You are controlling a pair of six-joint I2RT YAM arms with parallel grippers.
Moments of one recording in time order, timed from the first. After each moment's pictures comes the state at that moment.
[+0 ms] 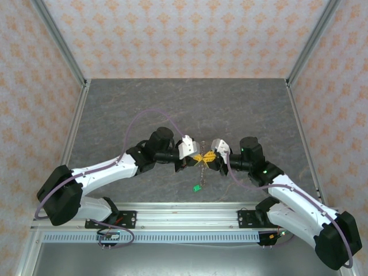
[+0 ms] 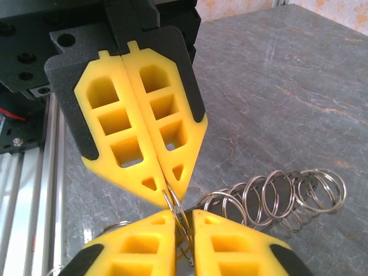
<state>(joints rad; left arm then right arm) -0.76 1.33 0.78 0.05 0.56 0.27 0.54 0.85 0.46 -0.06 -0.66 -0.25</state>
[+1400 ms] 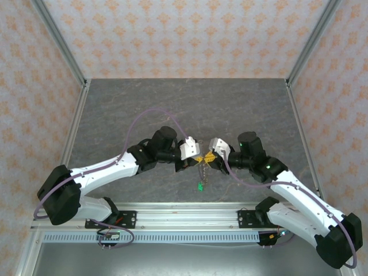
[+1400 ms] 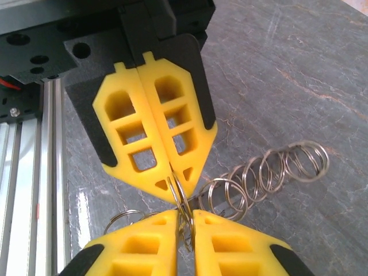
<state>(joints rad) -0.79 1.34 0.84 -0.07 0.50 0.35 0.56 0.85 0.61 -0.34 -0.58 -0.37</state>
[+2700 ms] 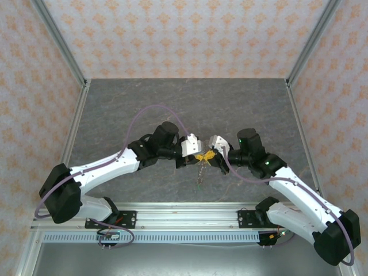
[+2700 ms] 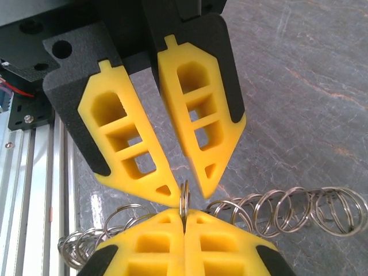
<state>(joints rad) -0.78 1.36 0.92 -0.17 0.50 0.42 0.55 0.91 0.67 -0.39 -0.63 -0.37</state>
